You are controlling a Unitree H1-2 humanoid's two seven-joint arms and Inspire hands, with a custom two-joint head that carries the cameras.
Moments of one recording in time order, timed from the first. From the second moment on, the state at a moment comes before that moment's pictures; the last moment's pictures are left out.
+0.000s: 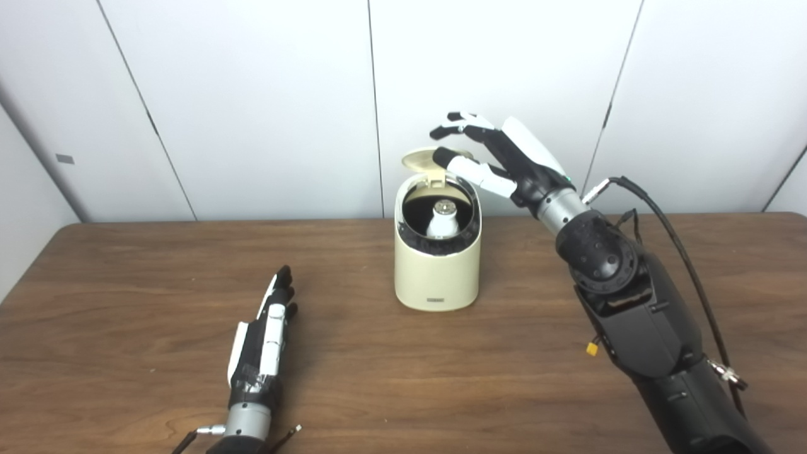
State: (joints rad) left arm -0.07 0.02 0.05 0.01 -0.04 -0.01 0.00; right arm -0.72 -0.24 0.23 0.02 -0.46 0.27 0.22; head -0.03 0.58
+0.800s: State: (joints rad) left arm -0.07 0.01 0.05 0.01 -0.04 -0.02 0.00; right arm -0.67 -0.27 0.23 -0.03 -0.52 0.29 0.28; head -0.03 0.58
